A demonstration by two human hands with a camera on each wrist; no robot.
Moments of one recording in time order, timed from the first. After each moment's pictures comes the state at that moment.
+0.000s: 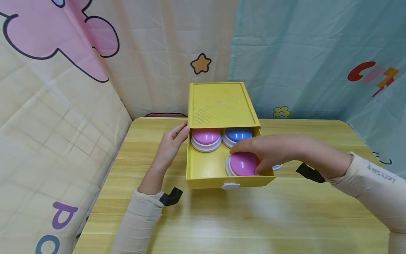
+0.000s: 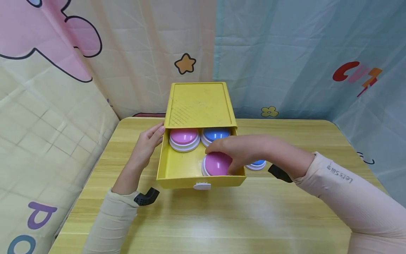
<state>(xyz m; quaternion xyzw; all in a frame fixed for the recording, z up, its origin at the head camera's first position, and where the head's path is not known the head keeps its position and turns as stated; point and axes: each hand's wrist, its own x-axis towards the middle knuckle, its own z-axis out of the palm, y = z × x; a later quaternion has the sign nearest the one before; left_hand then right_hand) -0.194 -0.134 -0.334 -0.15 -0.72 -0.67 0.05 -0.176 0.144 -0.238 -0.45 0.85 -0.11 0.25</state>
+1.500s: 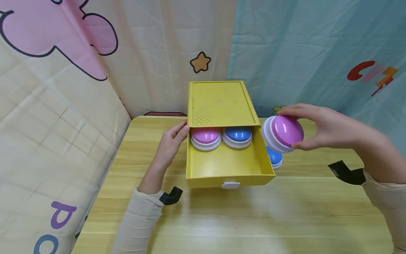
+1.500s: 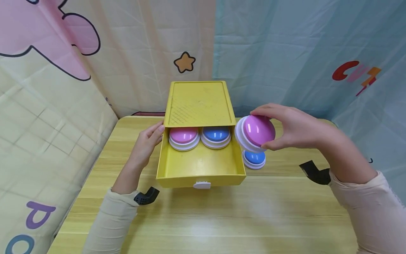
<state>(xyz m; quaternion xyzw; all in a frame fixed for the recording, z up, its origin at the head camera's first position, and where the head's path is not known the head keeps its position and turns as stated) -0.195 -0.133 -0.335 -0.15 -0.72 -0.67 0.05 -0.170 0.237 -0.206 -0.39 0.90 -0.19 -0.03</state>
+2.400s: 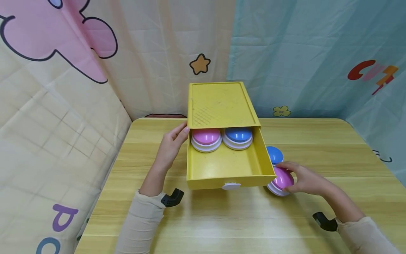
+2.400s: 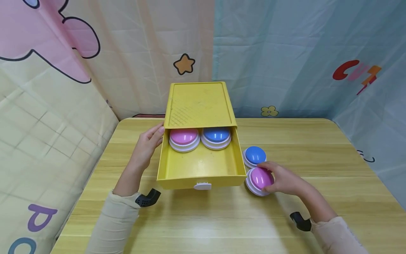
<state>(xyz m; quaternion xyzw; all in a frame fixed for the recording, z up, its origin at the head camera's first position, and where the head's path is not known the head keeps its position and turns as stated) -0.195 -0.132 -0.337 -0.16 -0.71 -0.68 0.06 -0.155 0.280 -0.394 -0.24 0.92 -0.28 0.11</state>
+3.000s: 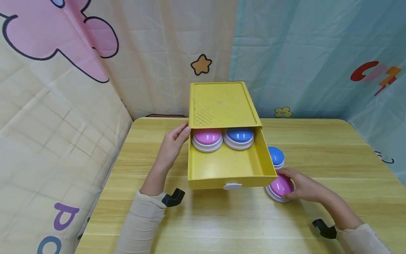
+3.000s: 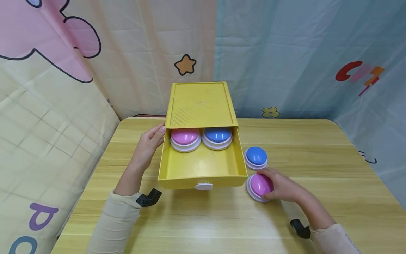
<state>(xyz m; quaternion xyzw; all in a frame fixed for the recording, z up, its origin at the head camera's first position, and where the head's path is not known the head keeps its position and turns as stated) -0.196 -0.132 -0.339 -0.15 -0.72 -0.68 0.06 -0.147 0.277 -0.410 -0.23 0.93 -0.27 0.13</state>
